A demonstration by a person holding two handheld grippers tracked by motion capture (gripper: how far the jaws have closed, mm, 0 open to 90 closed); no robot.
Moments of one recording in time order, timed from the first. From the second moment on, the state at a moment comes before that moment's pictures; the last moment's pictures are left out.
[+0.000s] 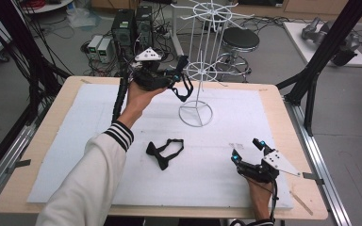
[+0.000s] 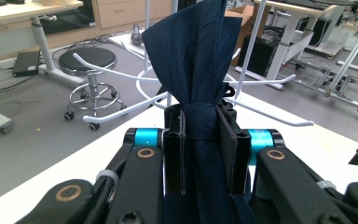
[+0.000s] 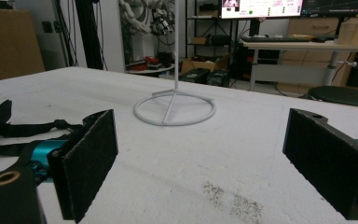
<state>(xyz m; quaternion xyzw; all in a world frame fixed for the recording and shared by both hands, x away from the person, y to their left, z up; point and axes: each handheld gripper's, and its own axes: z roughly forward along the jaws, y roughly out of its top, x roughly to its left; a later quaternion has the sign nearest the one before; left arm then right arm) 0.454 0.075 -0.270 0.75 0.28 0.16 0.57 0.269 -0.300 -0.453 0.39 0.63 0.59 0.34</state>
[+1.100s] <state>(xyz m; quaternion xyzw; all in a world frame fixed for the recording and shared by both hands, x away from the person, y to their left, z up) 0.471 0.063 -0.273 0.75 0.31 0.16 0.56 0.269 -0.300 -0.453 0.39 0.63 0.59 0.34</state>
